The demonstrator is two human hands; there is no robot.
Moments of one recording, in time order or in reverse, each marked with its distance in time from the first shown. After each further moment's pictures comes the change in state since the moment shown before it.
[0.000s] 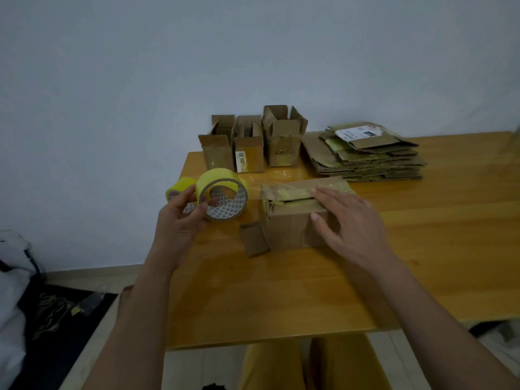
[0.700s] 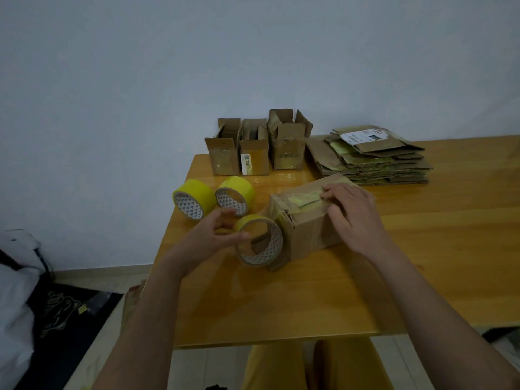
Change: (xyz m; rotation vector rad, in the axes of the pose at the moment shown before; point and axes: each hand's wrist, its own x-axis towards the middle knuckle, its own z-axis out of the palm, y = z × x) left_hand -0.021 0.018 0.023 0.497 -0.311 -0.279; right_hand 0.018 0.007 0.003 0.270 0.106 0.046
